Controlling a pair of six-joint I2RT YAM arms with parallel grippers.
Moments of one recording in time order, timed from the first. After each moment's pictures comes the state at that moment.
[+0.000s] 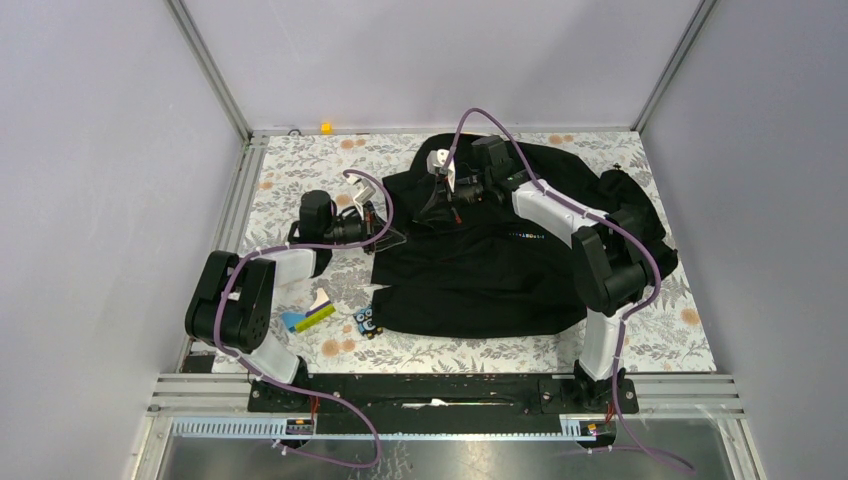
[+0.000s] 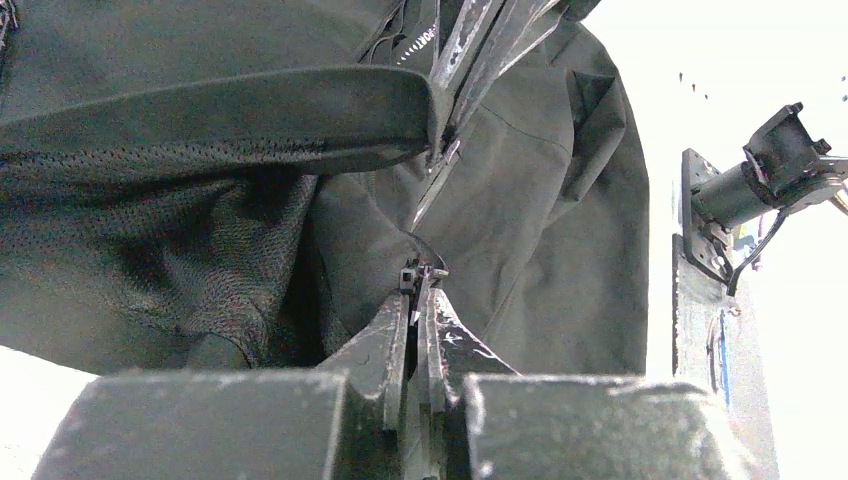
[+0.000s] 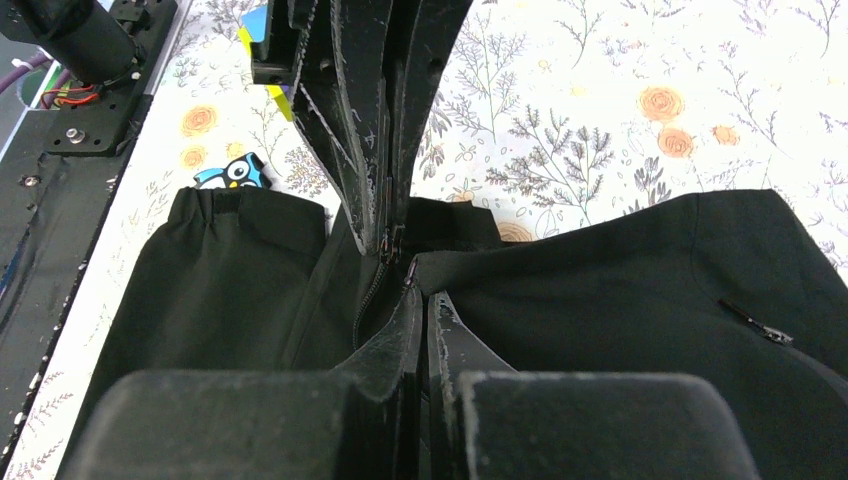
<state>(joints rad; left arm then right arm) -0.20 1.59 0.67 0.61 1.05 -0.18 0.48 1.92 1.44 -0.19 -1.10 -0.55</state>
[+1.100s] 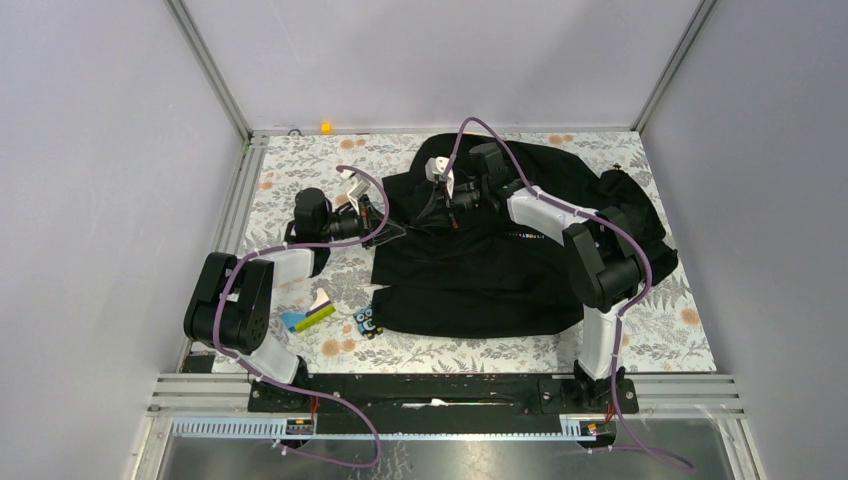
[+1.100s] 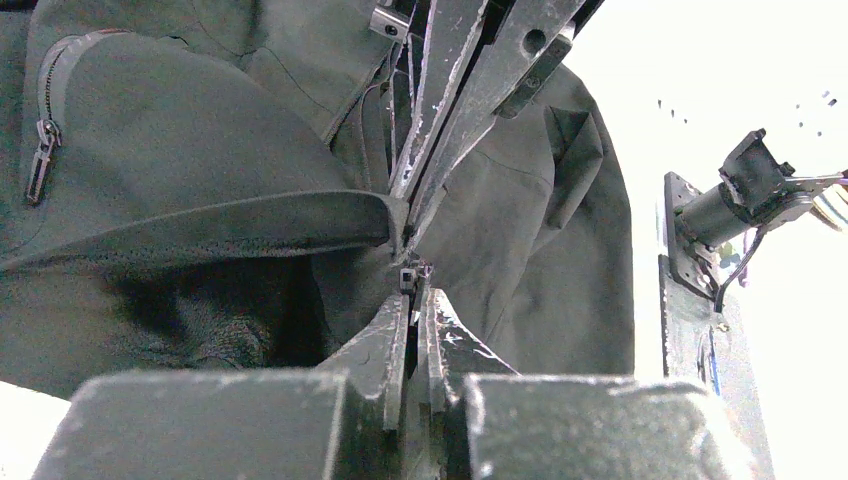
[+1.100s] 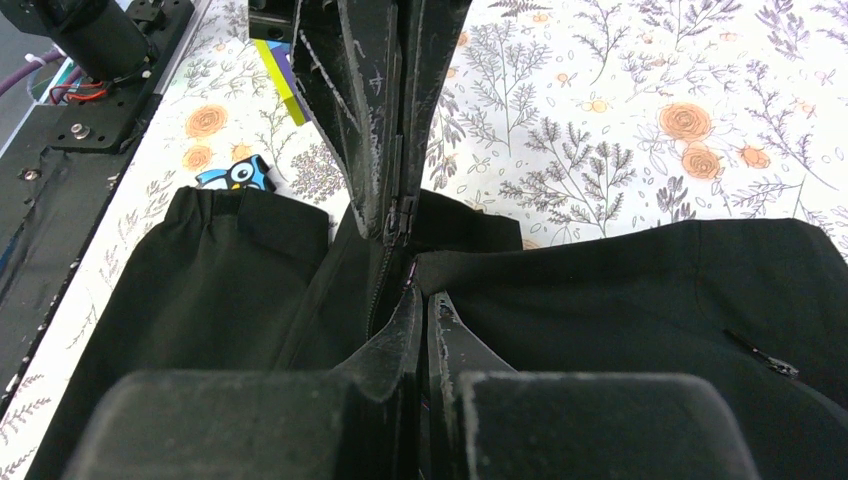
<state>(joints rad) -0.18 1.58 0.67 0.74 1.08 -0.27 0.49 1.96 1.38 -0.06 -1.15 -0.52</state>
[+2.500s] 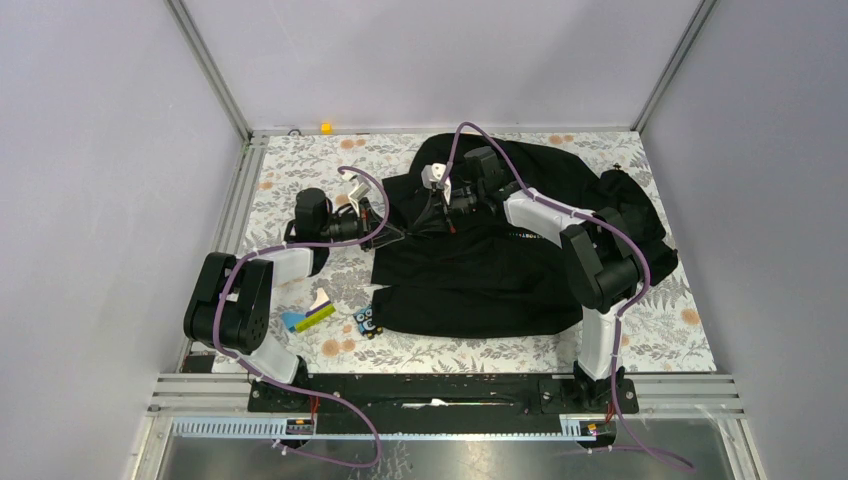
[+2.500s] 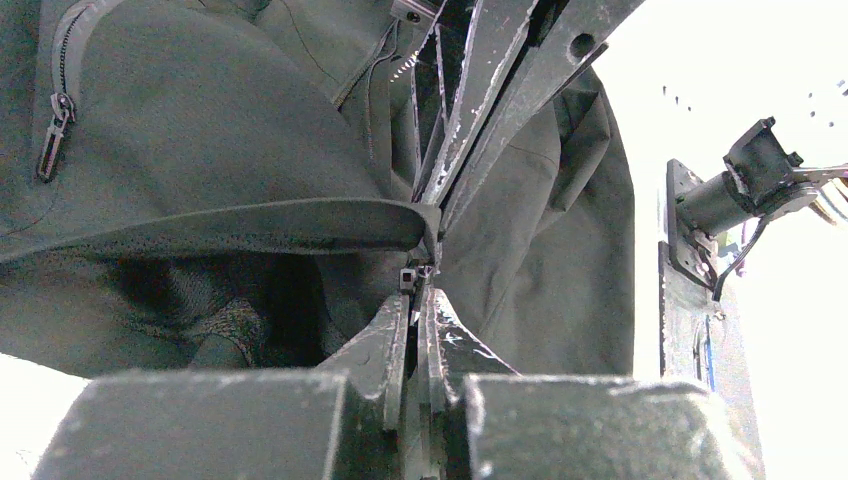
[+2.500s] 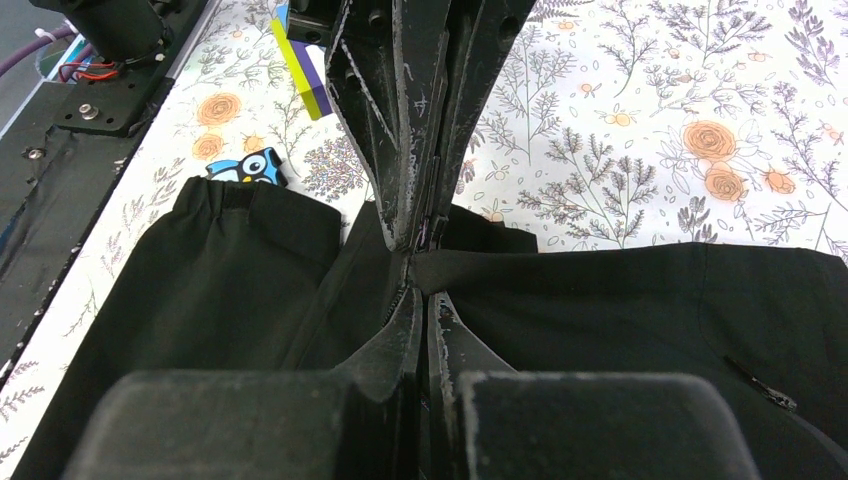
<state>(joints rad) -0.18 1.59 0.68 0.64 1.09 -0.22 0.51 1.96 1.37 -0.08 -1.17 -0.59</state>
